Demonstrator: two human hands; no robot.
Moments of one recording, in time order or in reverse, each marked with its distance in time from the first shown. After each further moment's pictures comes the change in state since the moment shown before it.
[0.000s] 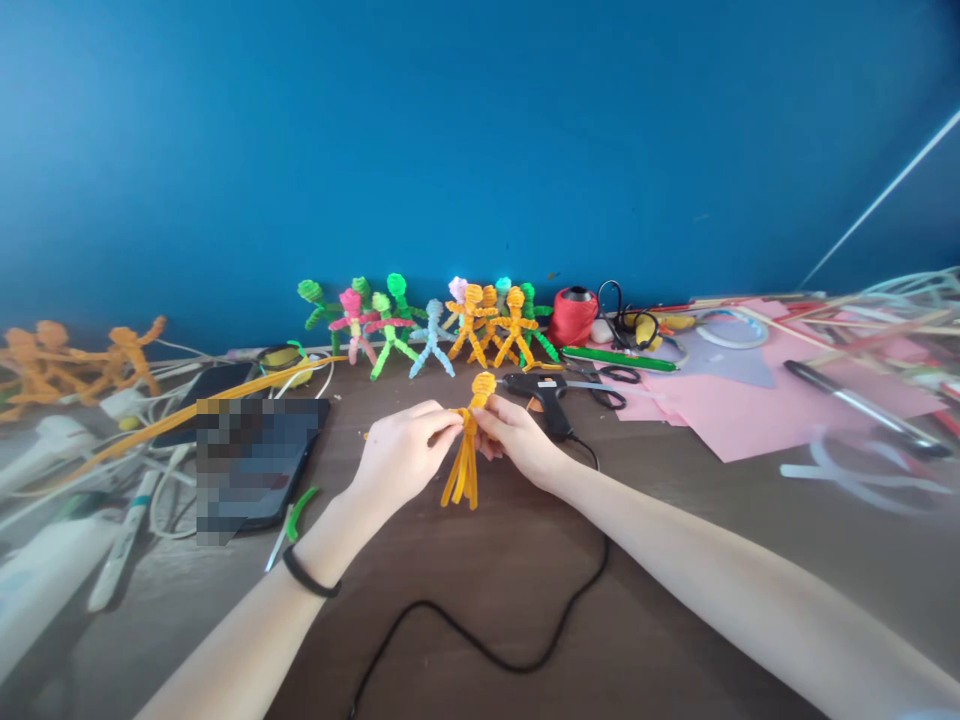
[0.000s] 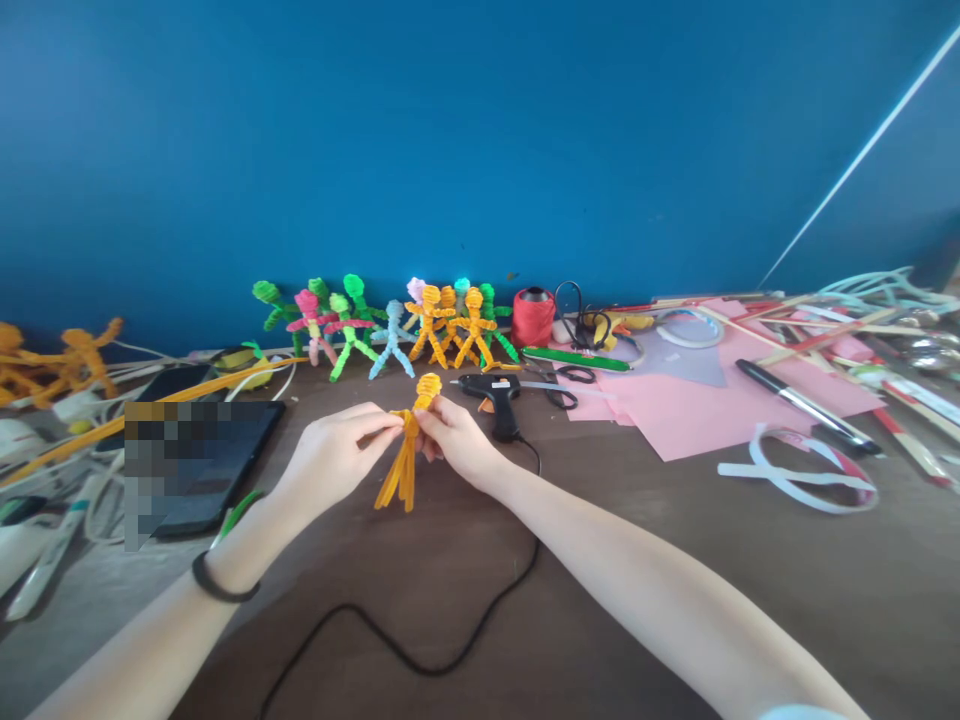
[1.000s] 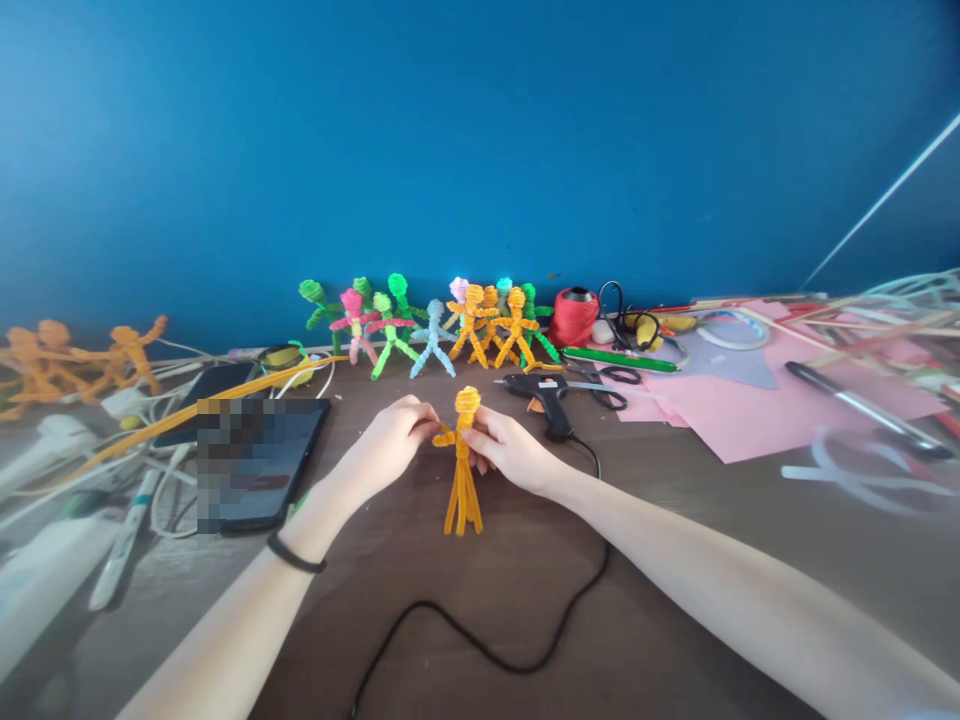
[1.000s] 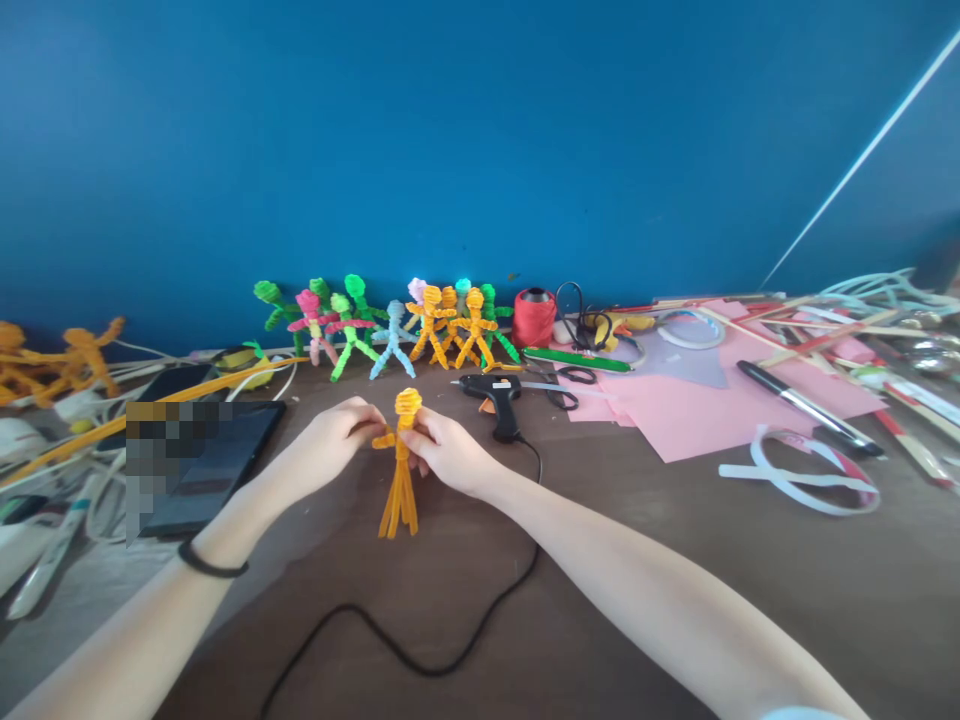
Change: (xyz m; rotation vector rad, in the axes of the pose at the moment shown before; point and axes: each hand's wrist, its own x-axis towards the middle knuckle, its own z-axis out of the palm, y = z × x) left_hand 0.008 -0.032 0.001 -0.167 -0.186 -0.108; right_hand -0.004 -0.001 0.005 -0.254 -0.153 -0.058
